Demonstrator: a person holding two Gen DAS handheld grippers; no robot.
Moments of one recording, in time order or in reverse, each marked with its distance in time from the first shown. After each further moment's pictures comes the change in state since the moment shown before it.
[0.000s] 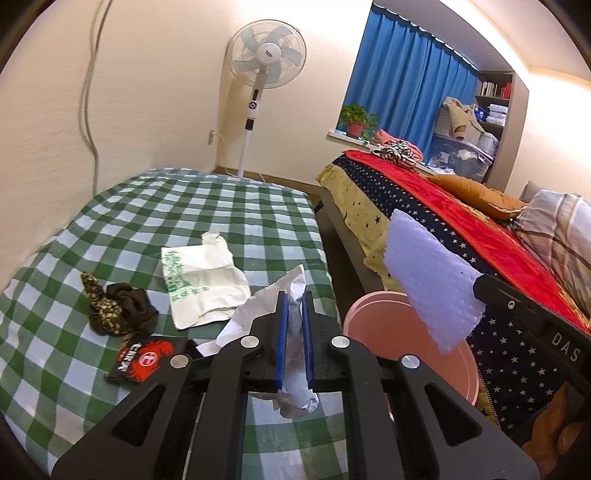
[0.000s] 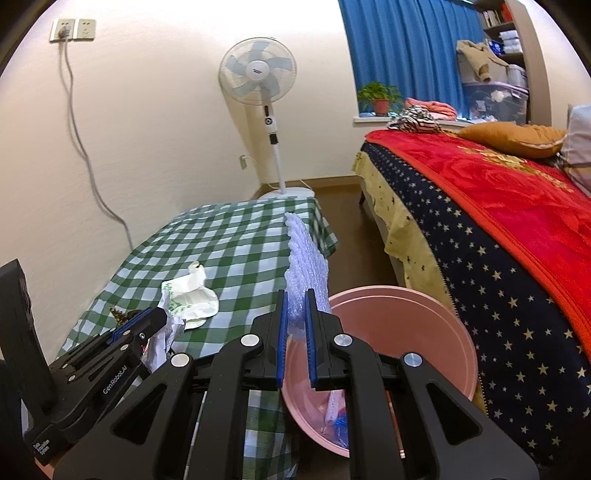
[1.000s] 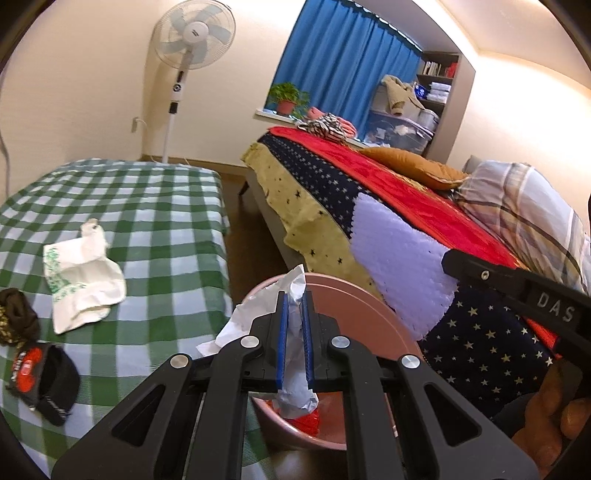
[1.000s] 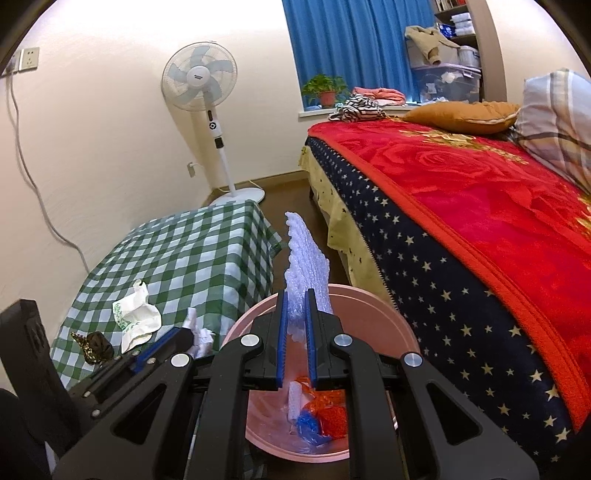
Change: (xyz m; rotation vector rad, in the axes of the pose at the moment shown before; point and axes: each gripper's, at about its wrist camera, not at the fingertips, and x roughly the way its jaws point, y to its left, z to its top) left arm 0.047 -0.072 -0.015 0.081 0.077 -0.258; right arm -0.005 -0.061 0.008 0.117 0.014 -0.154
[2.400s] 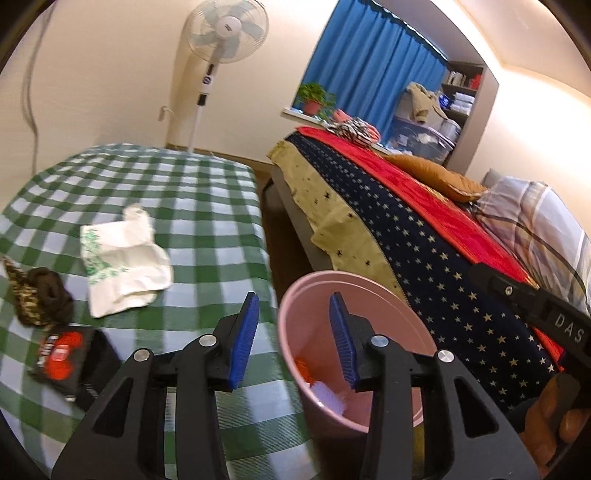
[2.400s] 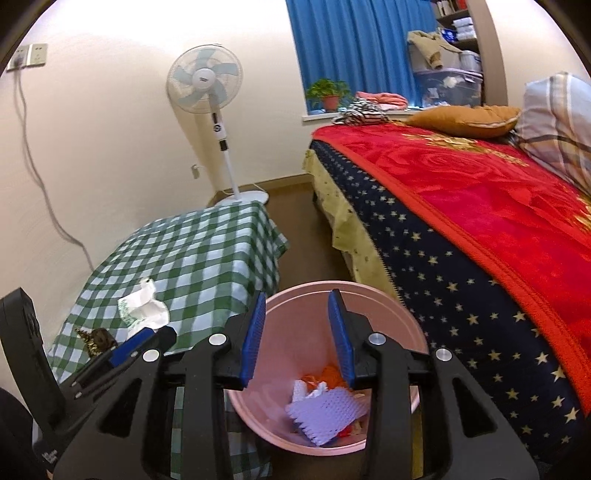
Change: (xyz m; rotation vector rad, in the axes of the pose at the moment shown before) left arm -0.030 0.042 0.000 -0.087 -0.011 0.075; right arm -0.008 0.016 -0.012 -0.021 -0.023 0.018
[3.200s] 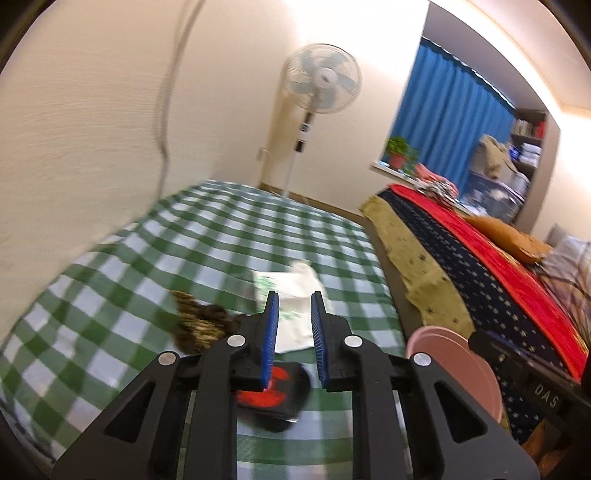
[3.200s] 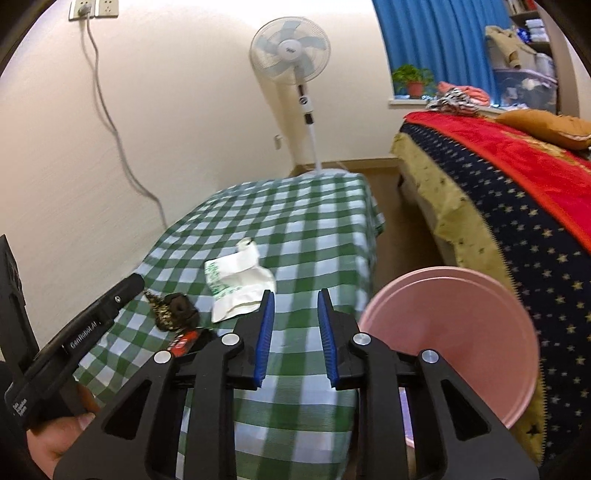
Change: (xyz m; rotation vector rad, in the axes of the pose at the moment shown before) left arm -0.085 0.102 0.016 -0.124 -0.183 0.300; right arm 0.035 0.108 -0.026 -0.125 0.090 0.273
